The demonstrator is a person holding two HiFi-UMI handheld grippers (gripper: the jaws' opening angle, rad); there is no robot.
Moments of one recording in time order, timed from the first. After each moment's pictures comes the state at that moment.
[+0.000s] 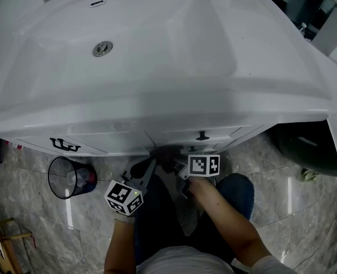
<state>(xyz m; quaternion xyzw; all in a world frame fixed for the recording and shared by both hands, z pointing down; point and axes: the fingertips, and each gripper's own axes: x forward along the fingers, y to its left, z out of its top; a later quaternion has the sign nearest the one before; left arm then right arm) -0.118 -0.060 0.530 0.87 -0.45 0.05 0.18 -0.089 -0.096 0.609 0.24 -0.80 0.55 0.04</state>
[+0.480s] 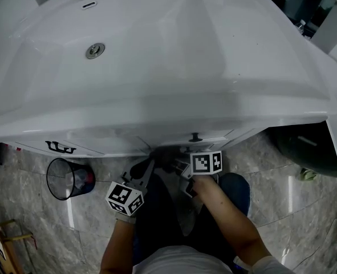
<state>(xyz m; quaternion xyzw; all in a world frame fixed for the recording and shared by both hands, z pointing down) -0.106 -0.067 0.538 0.87 -0.46 0.05 0.18 -0.075 -0.100 0.596 0.19 -0.81 0.55 0.04</state>
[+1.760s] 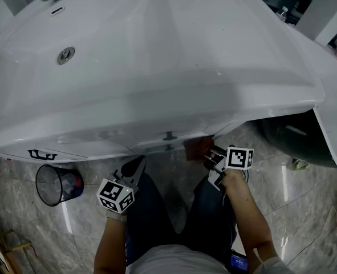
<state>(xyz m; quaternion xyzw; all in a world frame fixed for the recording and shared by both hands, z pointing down) -0.067 -0.076 0.558 0.88 -0.42 0.08 0.20 0.115 -0.135 0.587 0.30 -0.79 0.53 -0.02</state>
